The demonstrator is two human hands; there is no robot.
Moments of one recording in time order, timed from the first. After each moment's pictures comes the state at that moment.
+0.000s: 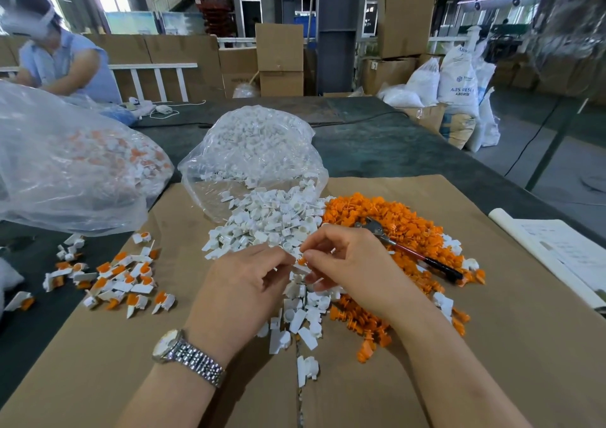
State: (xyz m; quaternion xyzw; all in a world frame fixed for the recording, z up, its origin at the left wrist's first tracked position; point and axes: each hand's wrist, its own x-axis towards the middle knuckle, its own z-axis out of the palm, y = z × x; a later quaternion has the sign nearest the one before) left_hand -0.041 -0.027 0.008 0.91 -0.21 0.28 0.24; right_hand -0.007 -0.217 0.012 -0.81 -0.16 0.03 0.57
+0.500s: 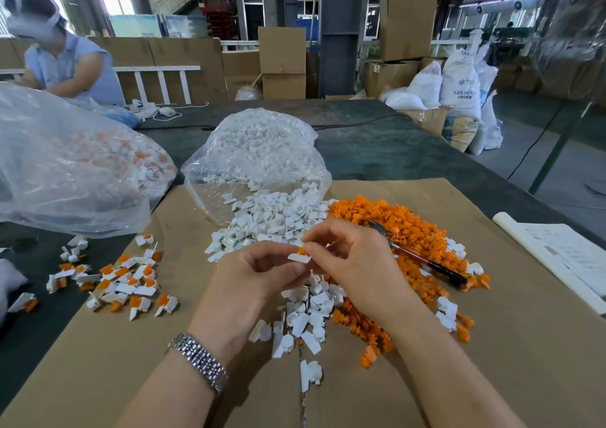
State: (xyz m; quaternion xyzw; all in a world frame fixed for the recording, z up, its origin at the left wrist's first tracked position) left_hand -0.034 -0.033 0.005 0.69 0.01 0.00 0.73; right_hand -0.010 -0.209 0.015 -0.82 -0.16 -0.07 0.54
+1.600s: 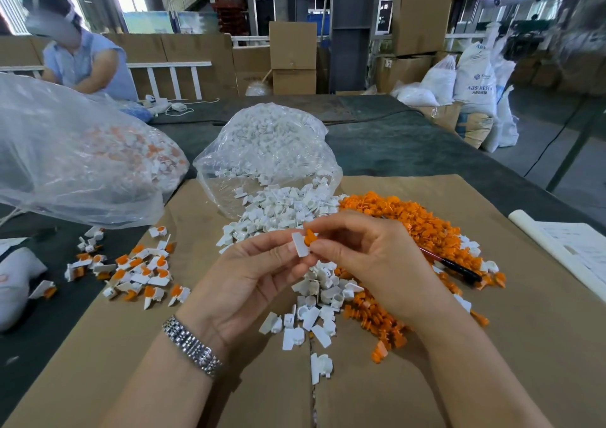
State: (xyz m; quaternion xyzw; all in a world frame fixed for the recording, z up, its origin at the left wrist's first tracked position) left_hand -0.028 -0.016 0.010 0.47 -0.03 -0.13 0.87; right_hand -0.020 -0.217 0.029 -0.76 -0.25 -0.03 0.60
